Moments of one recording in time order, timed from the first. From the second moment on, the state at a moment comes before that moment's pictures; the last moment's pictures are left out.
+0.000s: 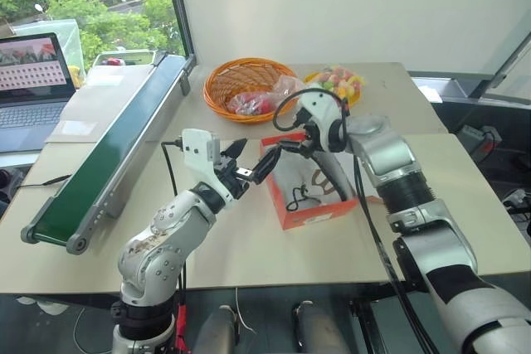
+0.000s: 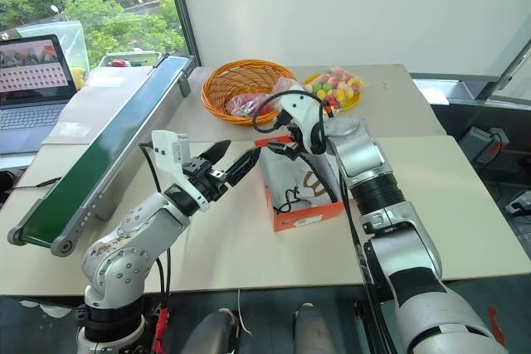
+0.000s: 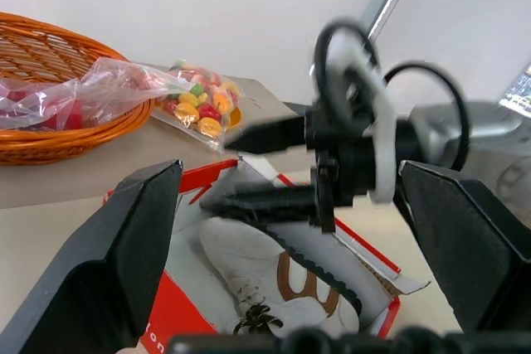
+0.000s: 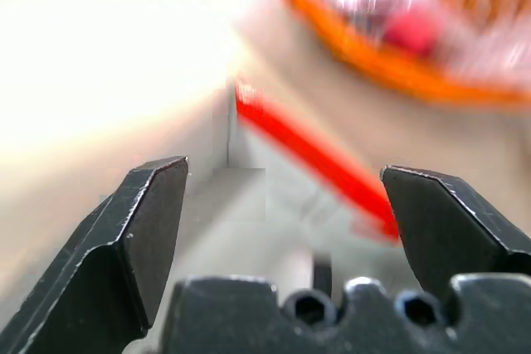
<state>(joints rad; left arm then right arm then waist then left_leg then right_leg) -0.27 0.16 0.03 -0.59 -0.71 0.76 -0.13 -0.99 -0.37 0.23 0.37 0.02 0.60 0.74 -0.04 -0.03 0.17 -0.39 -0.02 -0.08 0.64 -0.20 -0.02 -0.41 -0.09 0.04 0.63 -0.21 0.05</state>
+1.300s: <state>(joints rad) -0.20 0.68 0.51 -0.18 -0.47 0.66 -0.28 -0.83 -0.30 0.18 -0.04 0.44 0.62 0.94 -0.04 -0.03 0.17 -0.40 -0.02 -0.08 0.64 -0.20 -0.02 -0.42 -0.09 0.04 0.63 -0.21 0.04</state>
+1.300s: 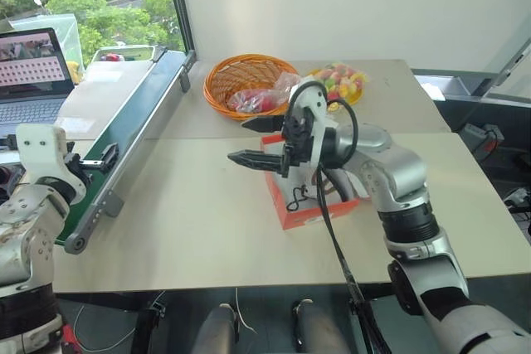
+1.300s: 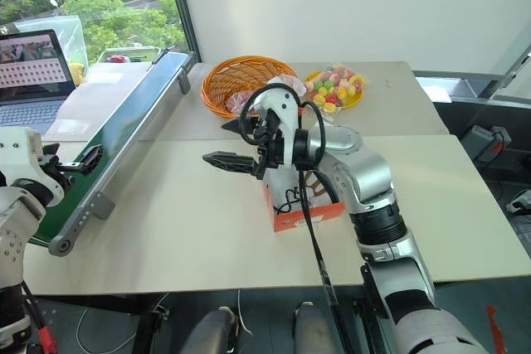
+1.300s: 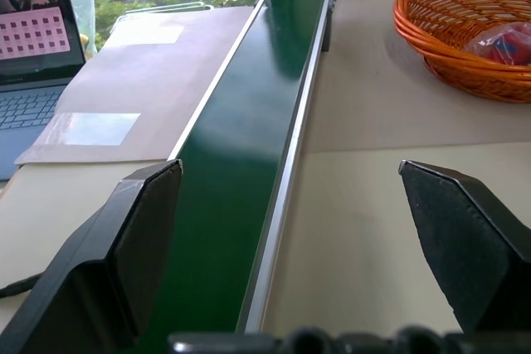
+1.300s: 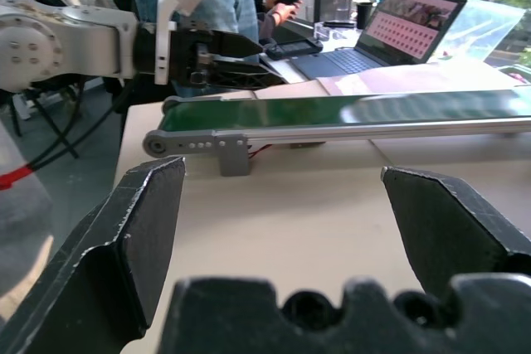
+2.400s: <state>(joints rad) -0.24 0.71 0.44 0.01 -0.34 0.50 -0.40 -0.74 -0.26 0.19 -0.03 0.41 0.59 0.85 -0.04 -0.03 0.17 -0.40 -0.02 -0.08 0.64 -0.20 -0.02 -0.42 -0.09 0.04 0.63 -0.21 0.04</state>
